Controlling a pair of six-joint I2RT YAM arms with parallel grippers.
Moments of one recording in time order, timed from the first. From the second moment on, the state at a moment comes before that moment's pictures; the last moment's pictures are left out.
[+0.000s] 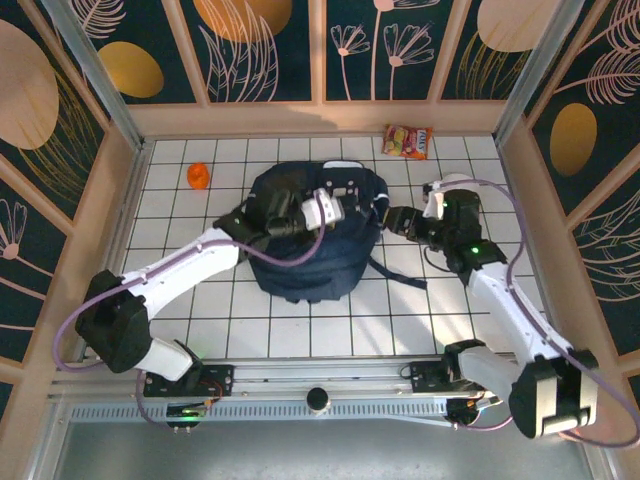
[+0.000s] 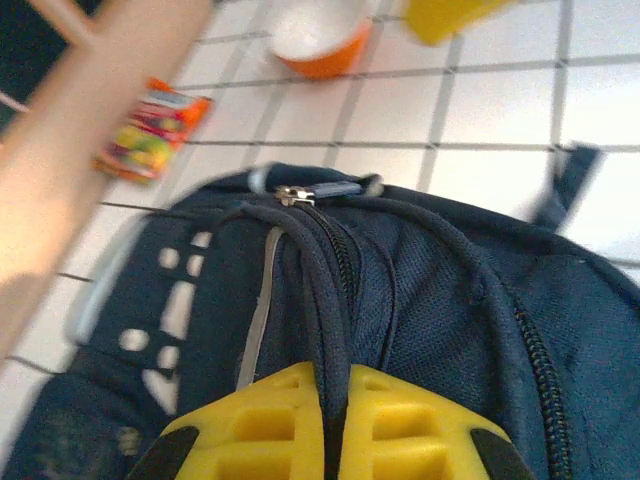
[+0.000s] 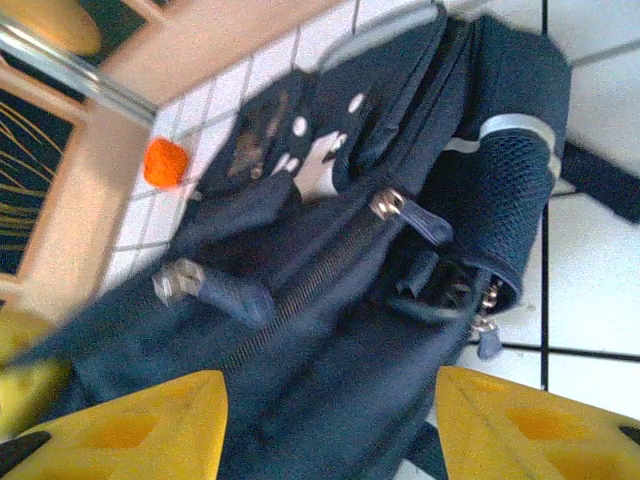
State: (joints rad) left arm -0.69 1.49 1.20 -0.22 0.26 0.54; right arm 0.22 1.01 0.75 -0.25 -0.43 0.52
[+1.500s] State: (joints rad) left arm -0.40 1.59 0.79 -0.08 0.23 -0.42; right arm 0.39 1.48 0.73 -0.15 -0.31 0.68
